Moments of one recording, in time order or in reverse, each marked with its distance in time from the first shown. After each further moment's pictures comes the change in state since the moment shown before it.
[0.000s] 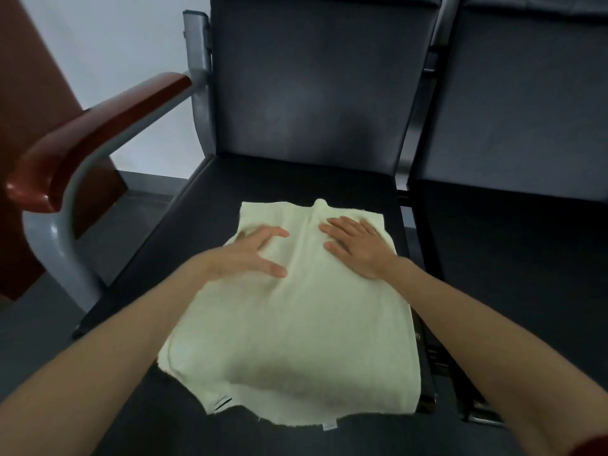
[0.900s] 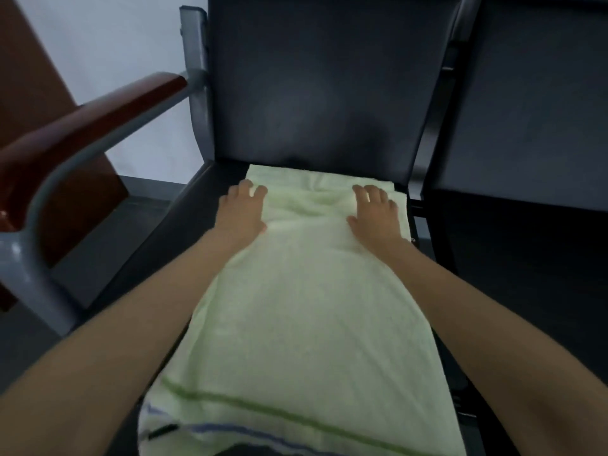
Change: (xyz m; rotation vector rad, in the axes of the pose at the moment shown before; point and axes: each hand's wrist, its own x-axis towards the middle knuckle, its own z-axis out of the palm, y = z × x) left_hand 0.071 0.014 -0.047 0.573 0.589 -0.082; right_hand 0.069 0.014 -0.031 -0.070 0.309 0.291
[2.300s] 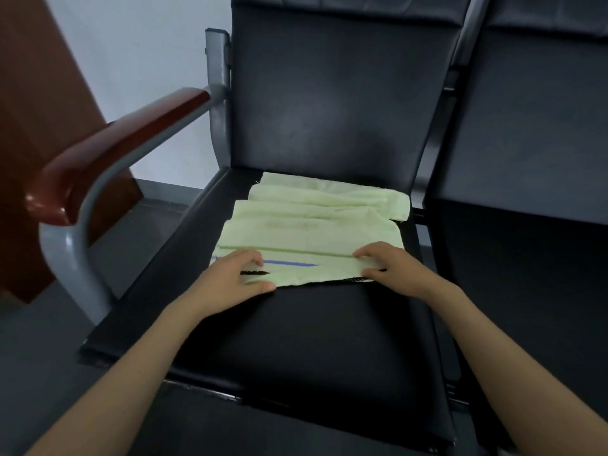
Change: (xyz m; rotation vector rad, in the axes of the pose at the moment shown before) left_hand -0.114 -0.039 0.010 -0.468 -0.148 0.044; right_hand -0.081 0.028 -0.022 0.414 -0.362 -0.198
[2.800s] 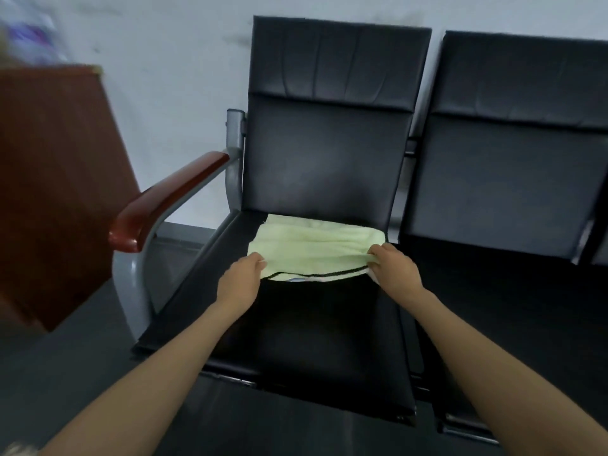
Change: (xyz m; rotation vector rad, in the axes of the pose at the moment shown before) left_hand -0.030 0.058 -0.028 0.096 0.395 -0.055; right_hand -0.052 -0.063 -0.048 -0.309 0.430 0.157
